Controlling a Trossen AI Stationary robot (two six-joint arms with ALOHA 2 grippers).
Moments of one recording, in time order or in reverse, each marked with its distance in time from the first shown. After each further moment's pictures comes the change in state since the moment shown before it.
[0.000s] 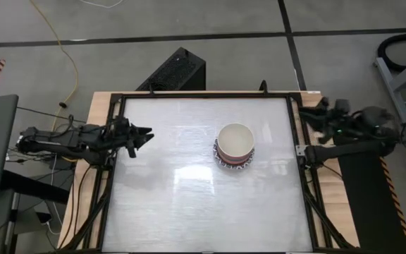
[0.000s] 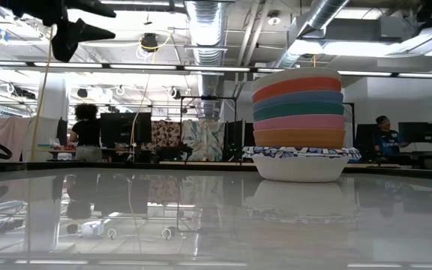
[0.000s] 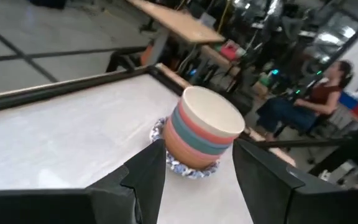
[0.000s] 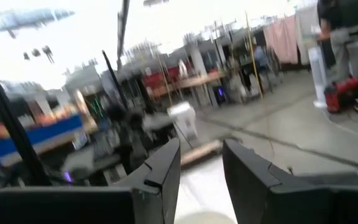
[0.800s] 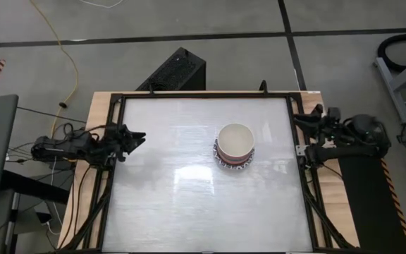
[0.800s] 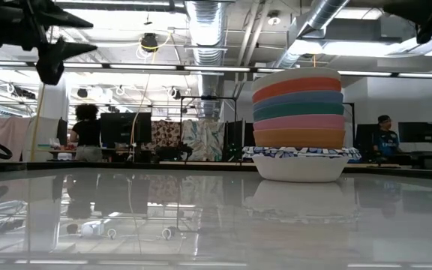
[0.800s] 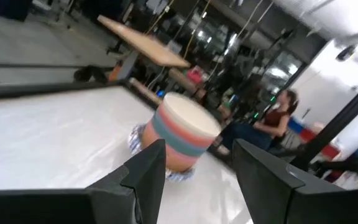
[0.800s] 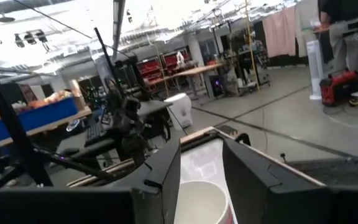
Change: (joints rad) left arm -0.027 -0.420 -0.277 0.061 0.037 -0.003; right arm 0.000 -0.136 -0.158 -0.032 -0.003 -0.007
